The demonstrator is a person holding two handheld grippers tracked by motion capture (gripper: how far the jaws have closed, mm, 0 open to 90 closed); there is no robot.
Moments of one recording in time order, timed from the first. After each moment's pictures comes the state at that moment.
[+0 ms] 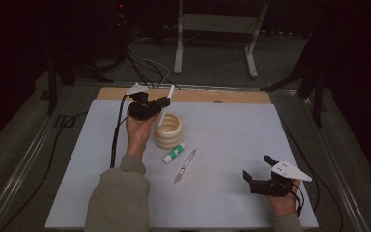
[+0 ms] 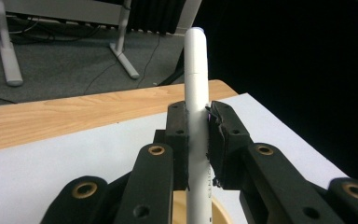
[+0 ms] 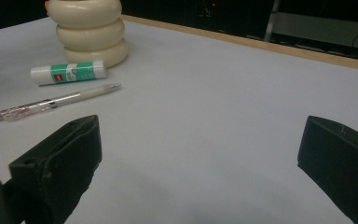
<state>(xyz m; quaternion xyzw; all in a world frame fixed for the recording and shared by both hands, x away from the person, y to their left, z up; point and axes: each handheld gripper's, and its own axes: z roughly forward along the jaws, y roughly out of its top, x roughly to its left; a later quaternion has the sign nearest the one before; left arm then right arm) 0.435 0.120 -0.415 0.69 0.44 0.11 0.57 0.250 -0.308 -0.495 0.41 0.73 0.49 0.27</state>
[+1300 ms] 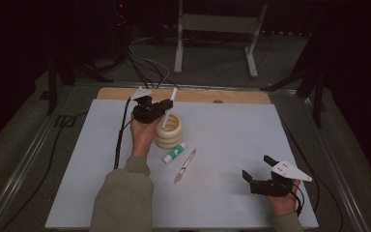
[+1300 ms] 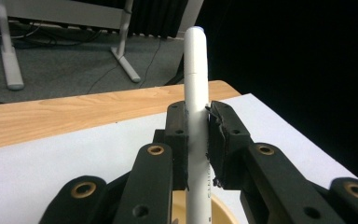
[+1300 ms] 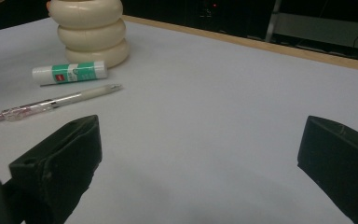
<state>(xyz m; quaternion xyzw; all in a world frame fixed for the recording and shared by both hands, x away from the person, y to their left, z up) 0.437 0.111 -0.432 0.69 0.44 0.12 0.57 0.249 -0.308 -0.495 0.41 0.73 0.49 0.27</state>
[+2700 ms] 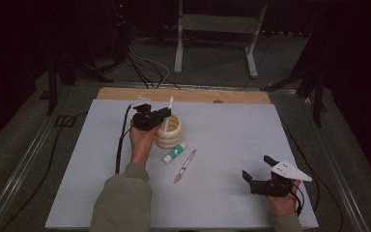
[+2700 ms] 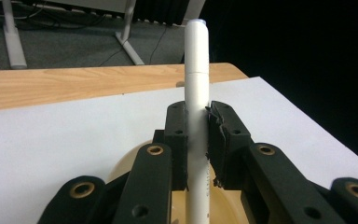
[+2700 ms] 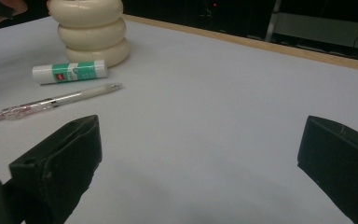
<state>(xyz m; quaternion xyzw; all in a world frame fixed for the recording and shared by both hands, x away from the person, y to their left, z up) 0.429 0.116 -0.458 0.69 0.46 0.11 0.55 0.249 -0.308 -0.495 0.40 0.73 0.49 0.27</state>
